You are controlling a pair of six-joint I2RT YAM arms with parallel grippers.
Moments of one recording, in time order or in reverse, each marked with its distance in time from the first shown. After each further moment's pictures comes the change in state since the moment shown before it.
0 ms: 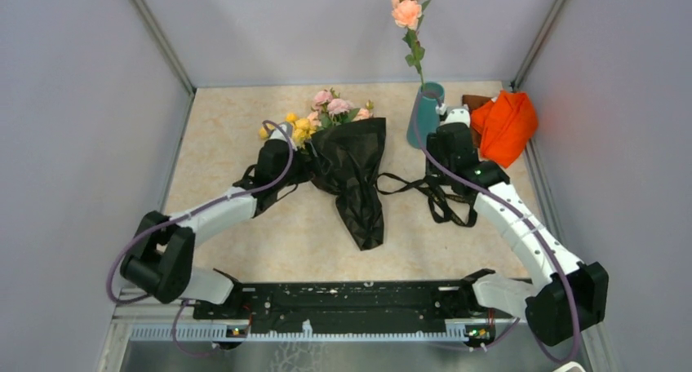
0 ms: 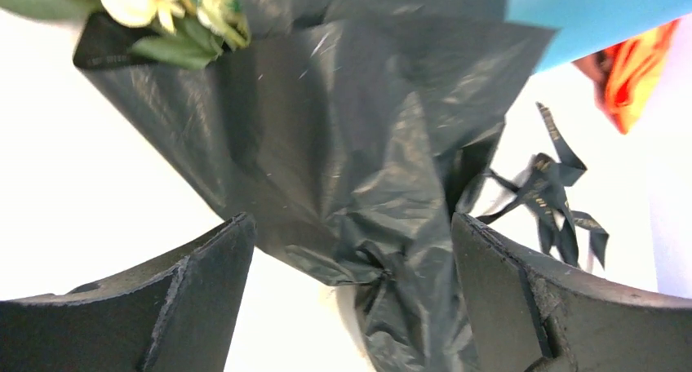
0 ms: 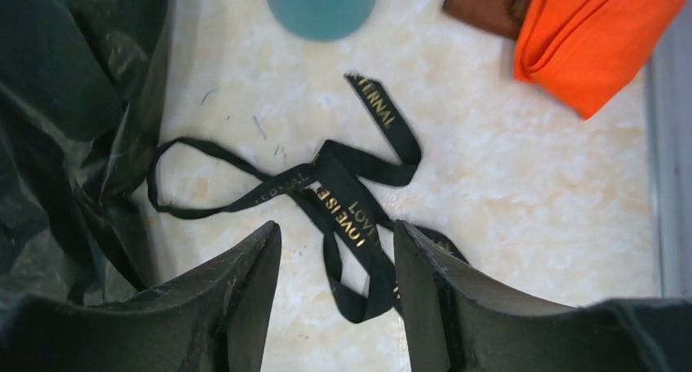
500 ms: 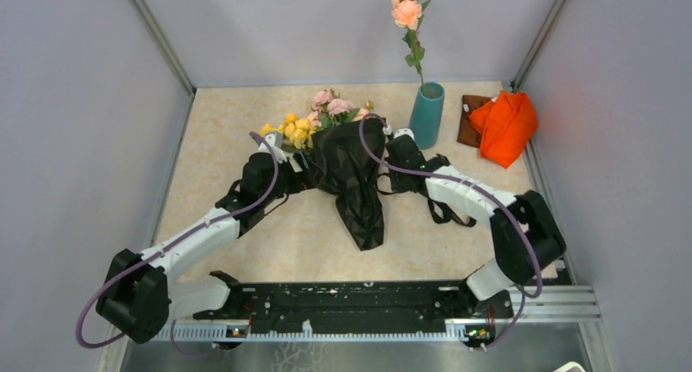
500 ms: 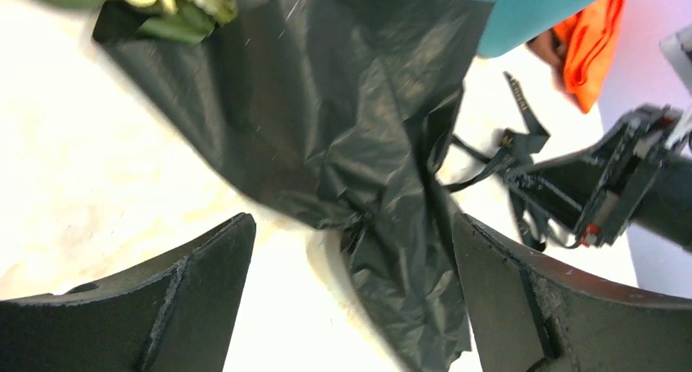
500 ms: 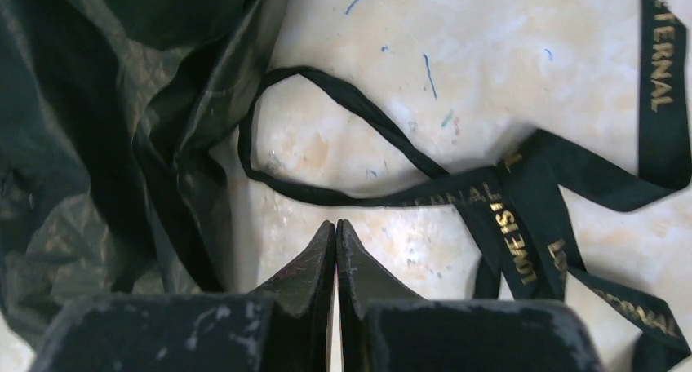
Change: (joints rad) left arm -0.025 -0.298 -0.088 -0.075 0.002 0.023; right arm 0.187 0.330 -0.072 0.184 -0.131 0.084
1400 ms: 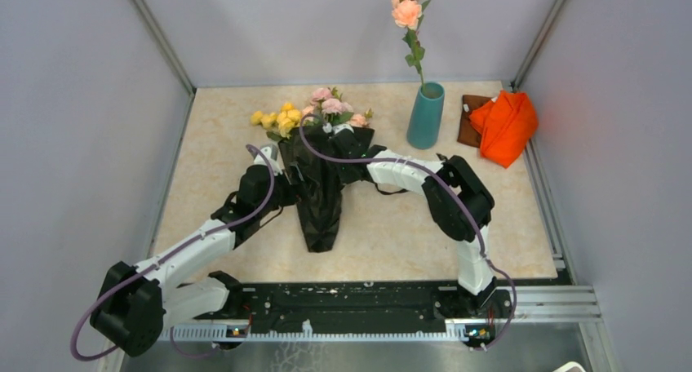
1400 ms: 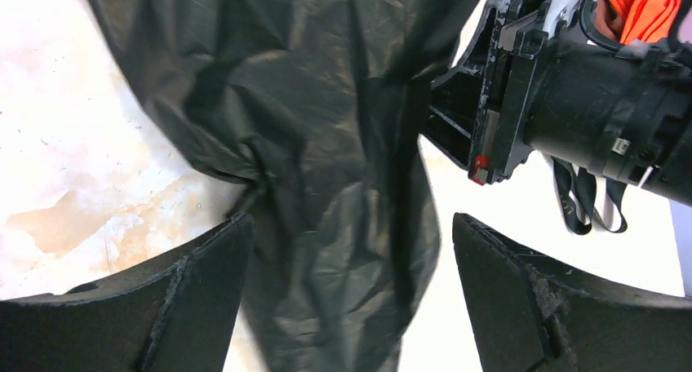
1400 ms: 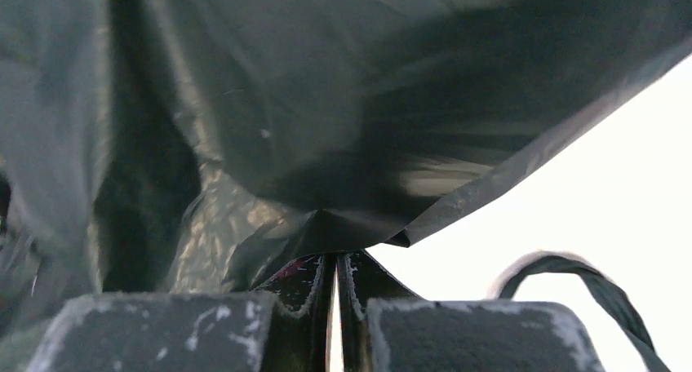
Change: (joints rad) left arm -0.002 -0.099 -0.130 -0.051 -0.044 -0.002; right arm 0.179 0.525 0.435 0.052 -0.060 0.000
